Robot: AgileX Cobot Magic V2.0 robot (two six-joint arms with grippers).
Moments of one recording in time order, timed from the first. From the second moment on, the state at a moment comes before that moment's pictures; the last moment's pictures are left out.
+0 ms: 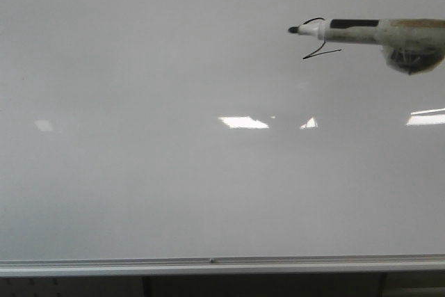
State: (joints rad) left arm -0.63 1.12 -1.16 -0.34 1.04 0.72; right arm 0.50 0.94 -0.87 0.22 0.97 -0.54
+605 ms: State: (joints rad) left arm -0.96 1.40 -1.31 -0.34 1.07 0.80; right arm 0.63 0.94 -0.92 0.43 1.06 -0.71
